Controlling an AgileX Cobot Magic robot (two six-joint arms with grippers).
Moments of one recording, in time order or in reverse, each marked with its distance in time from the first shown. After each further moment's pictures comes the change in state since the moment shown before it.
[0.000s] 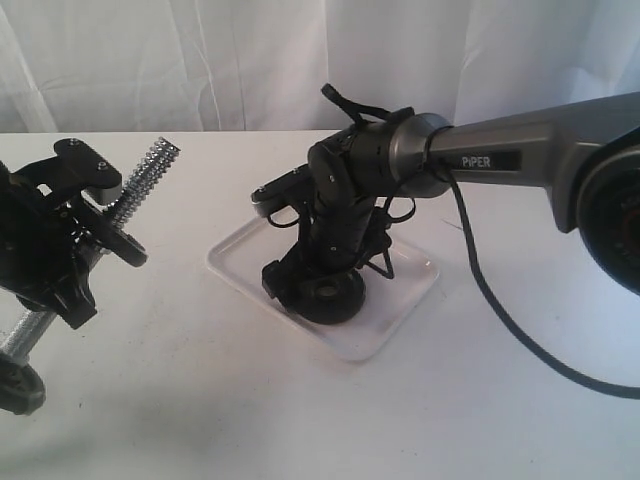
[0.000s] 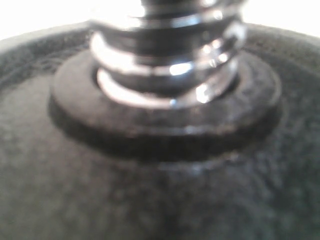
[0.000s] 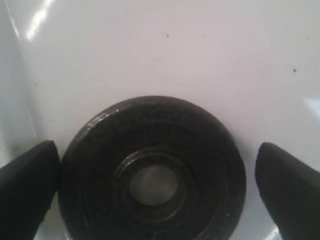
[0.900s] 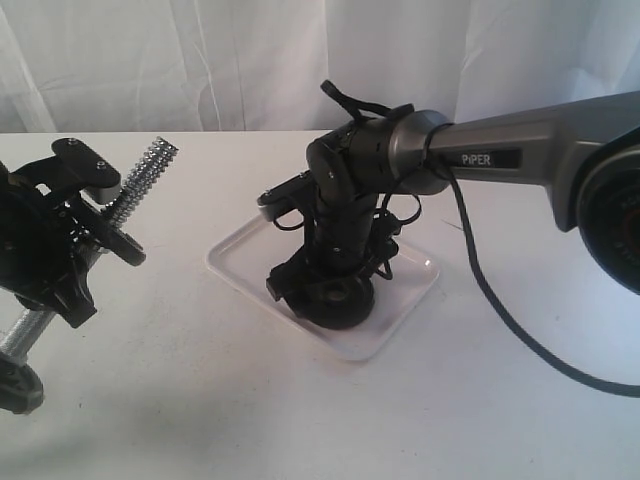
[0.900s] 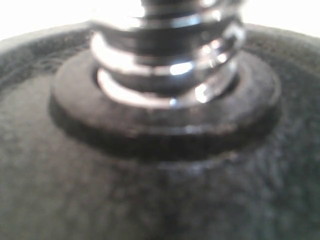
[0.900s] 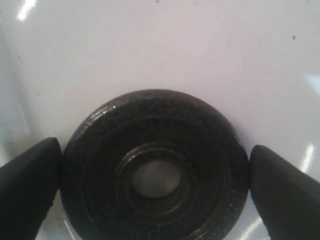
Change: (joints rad) left arm 0.000 0.000 0.000 0.014 -0.002 -0.018; right arm 0.000 0.002 -0.010 -0.015 0.103 0.048
